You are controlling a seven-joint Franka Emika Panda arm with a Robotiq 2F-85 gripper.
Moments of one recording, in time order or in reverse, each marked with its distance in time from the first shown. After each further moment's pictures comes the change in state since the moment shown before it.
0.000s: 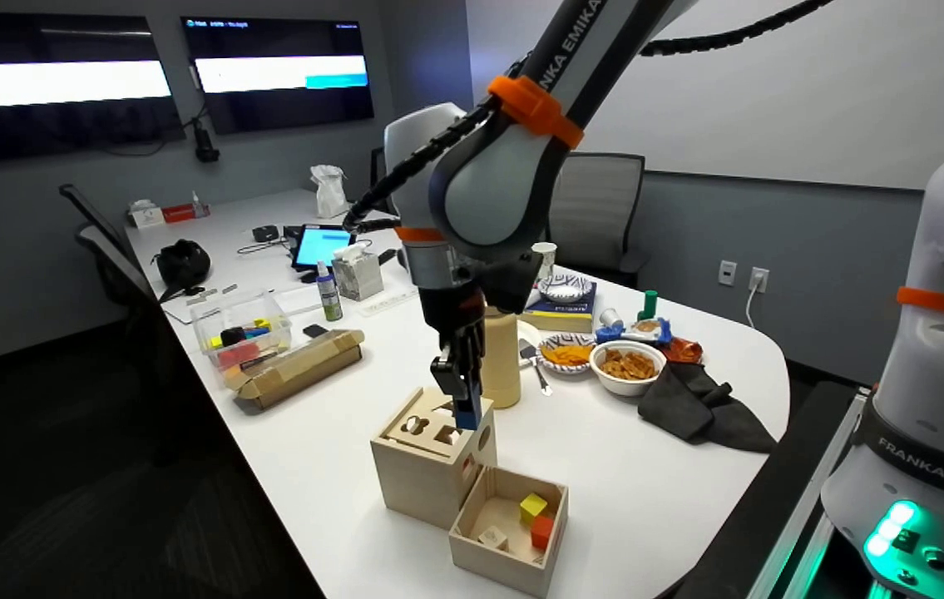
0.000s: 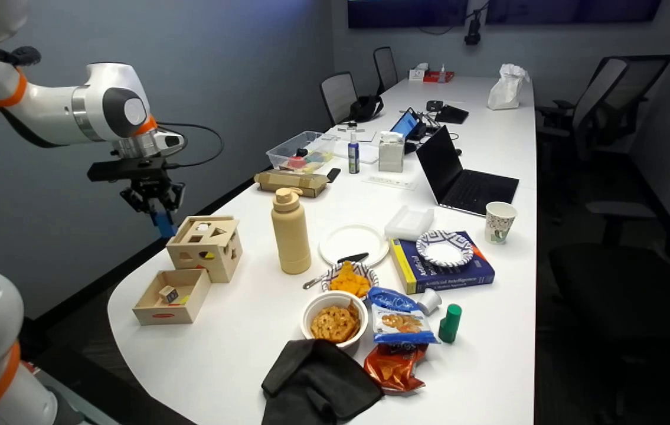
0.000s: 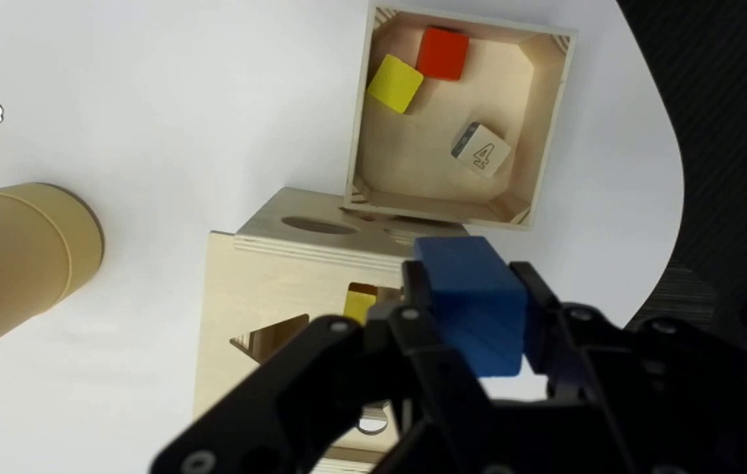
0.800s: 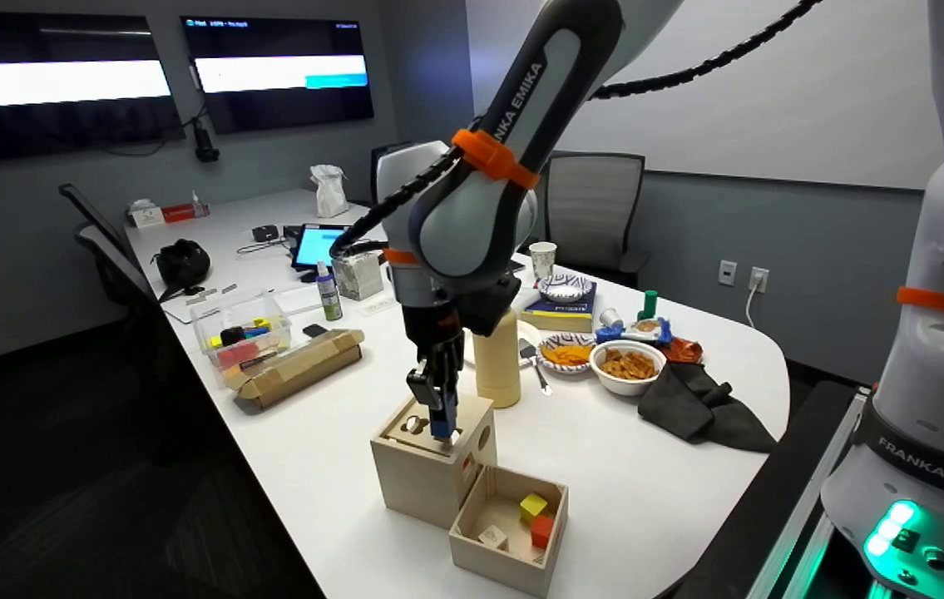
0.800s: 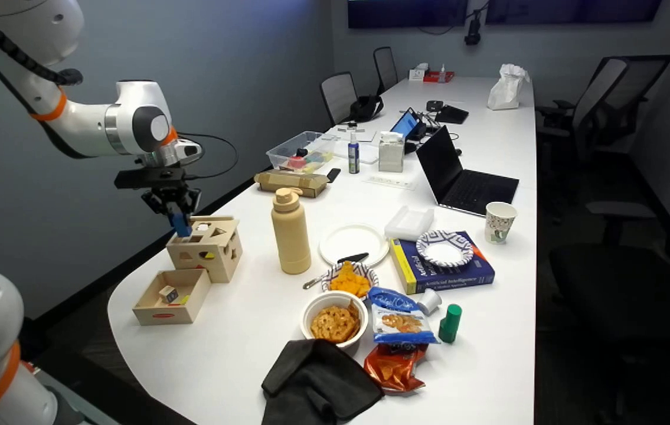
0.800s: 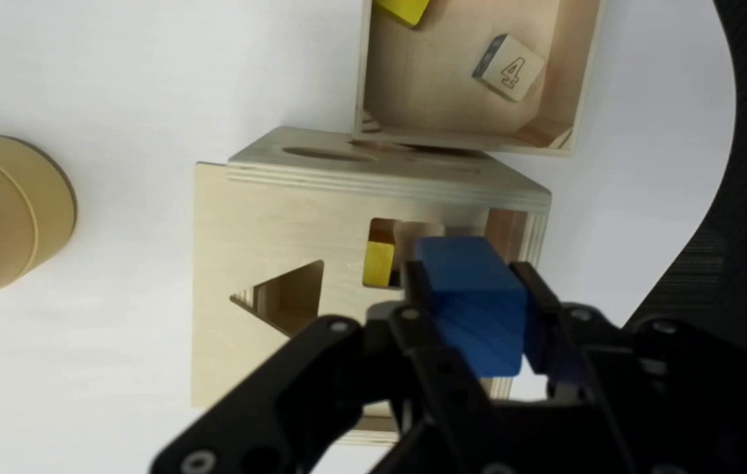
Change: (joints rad) arm -0.001 0.162 -0.038 0.100 -0.006 0.106 0.009
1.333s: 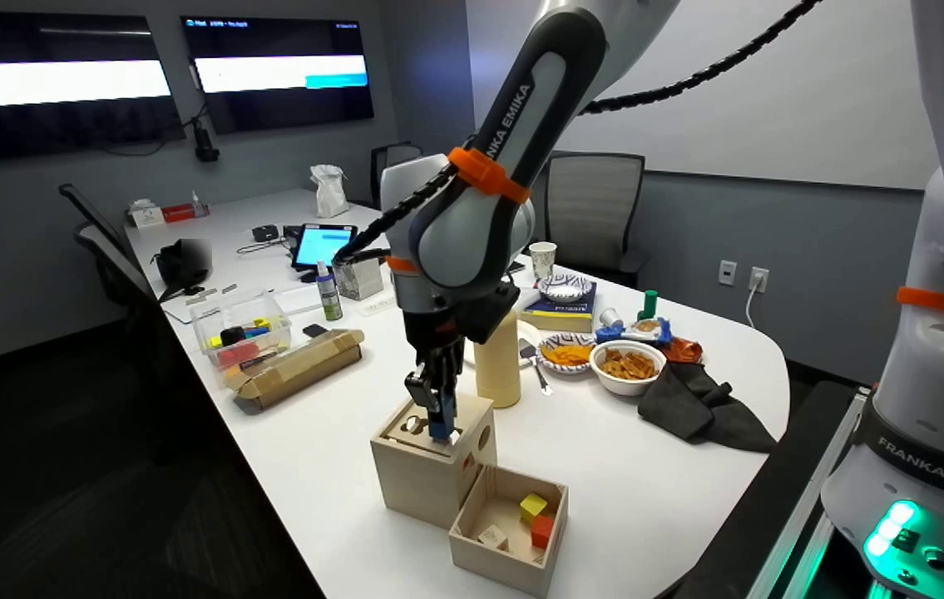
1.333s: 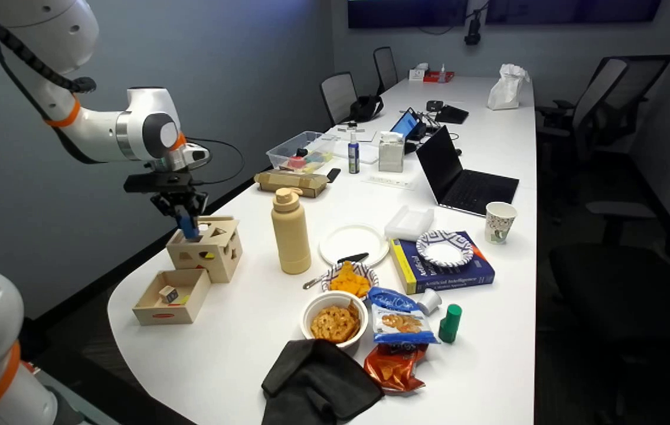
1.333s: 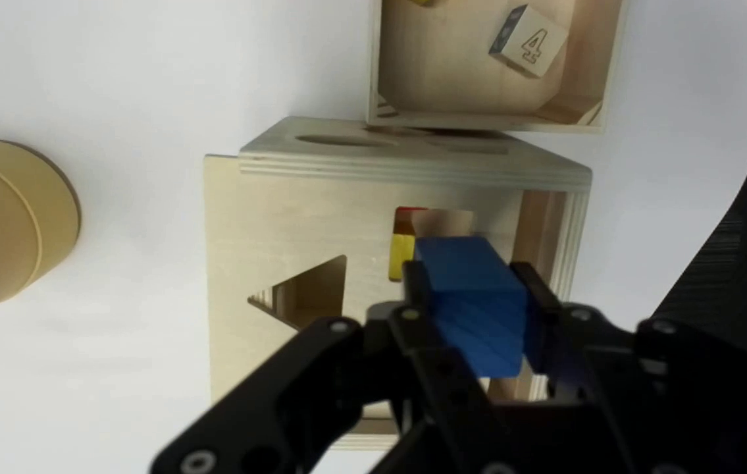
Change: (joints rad) arm 0.000 0.047 -0.023 0.022 0.000 0.038 0.023
